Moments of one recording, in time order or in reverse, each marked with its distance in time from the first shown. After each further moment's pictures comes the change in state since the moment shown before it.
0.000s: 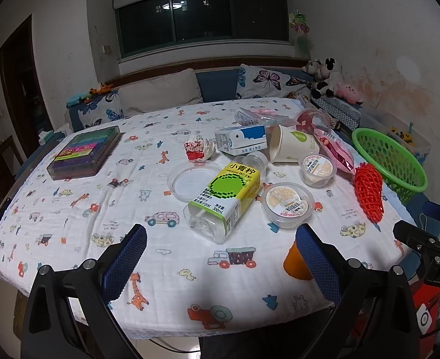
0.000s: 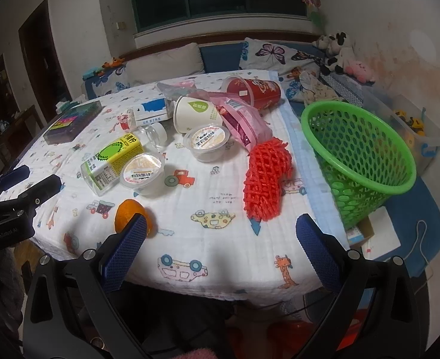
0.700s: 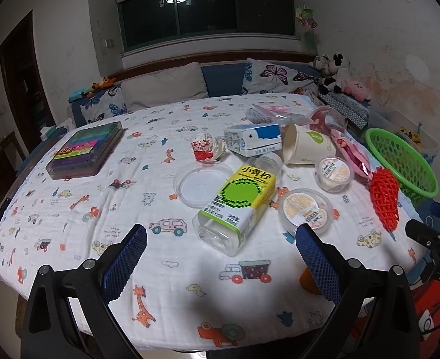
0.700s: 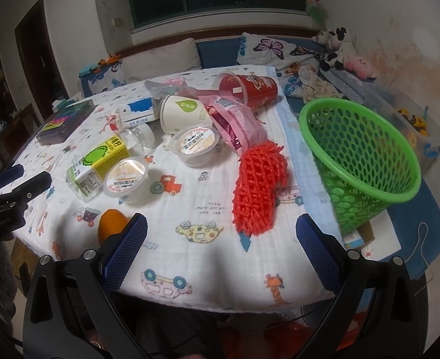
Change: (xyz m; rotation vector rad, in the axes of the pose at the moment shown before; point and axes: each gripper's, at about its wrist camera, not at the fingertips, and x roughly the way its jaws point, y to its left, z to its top) left arm 0.026 0.015 0.015 -0.012 0.041 0.019; right arm 0.027 -0.016 0.014 0.006 0.028 -0.007
